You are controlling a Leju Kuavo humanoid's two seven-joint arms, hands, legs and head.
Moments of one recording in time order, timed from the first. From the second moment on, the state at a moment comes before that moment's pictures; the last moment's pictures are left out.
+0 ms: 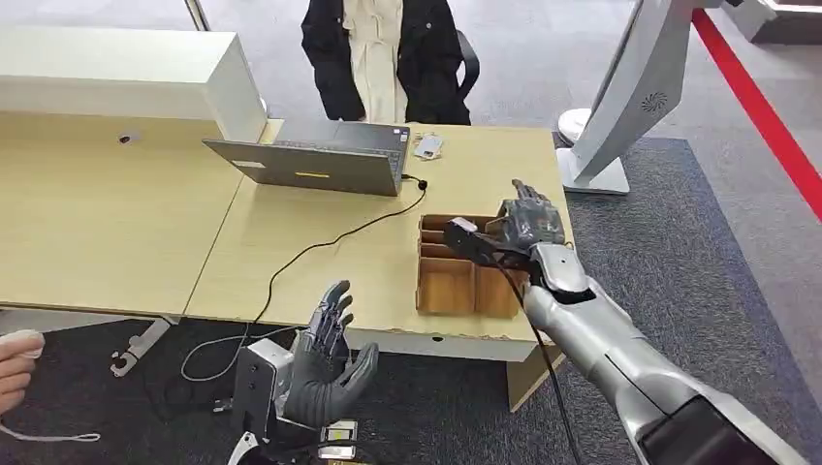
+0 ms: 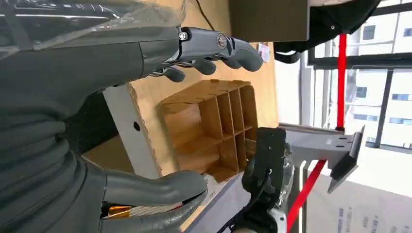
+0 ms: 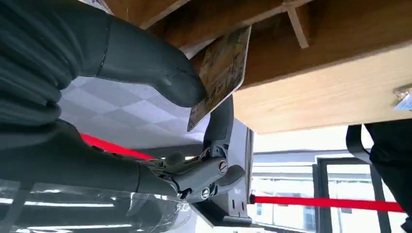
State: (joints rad) left arm -0.07 0.16 -0.89 -1.79 0.03 0.62 -0.10; right arm -0.89 -0.12 0.94 -0.62 0.79 -0.23 0.34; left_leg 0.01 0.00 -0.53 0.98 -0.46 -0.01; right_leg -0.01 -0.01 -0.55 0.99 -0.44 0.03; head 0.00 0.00
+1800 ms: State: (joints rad) left arm -0.09 0.12 -0.89 -1.72 0.05 0.46 -0.20; right arm -1.26 0.01 0.90 -0.52 0.78 -0.24 0.43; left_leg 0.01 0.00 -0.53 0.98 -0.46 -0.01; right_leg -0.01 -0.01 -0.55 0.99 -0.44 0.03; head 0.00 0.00
